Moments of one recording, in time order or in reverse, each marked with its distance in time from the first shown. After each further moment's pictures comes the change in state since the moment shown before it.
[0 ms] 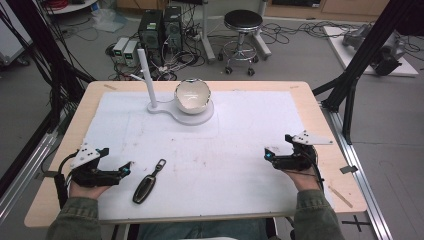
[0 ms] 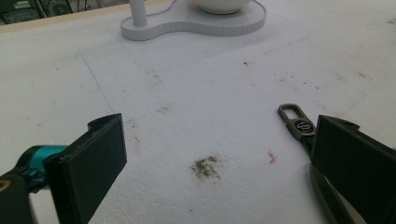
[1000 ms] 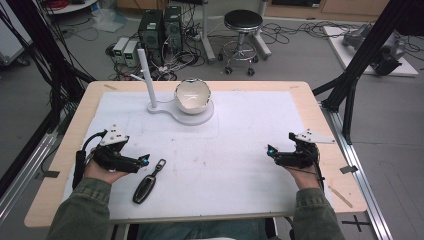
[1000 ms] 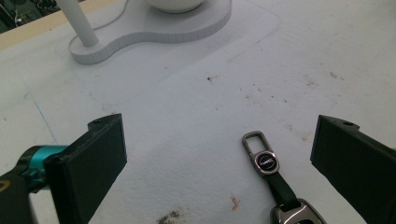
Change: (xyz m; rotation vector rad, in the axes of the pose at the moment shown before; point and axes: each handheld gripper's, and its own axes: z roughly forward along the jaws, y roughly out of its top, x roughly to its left) left arm -0.034 0.067 0.036 0.193 -0.067 0.135; right arm -0.010 -0.002 0.002 -0.013 -0.055 0.030
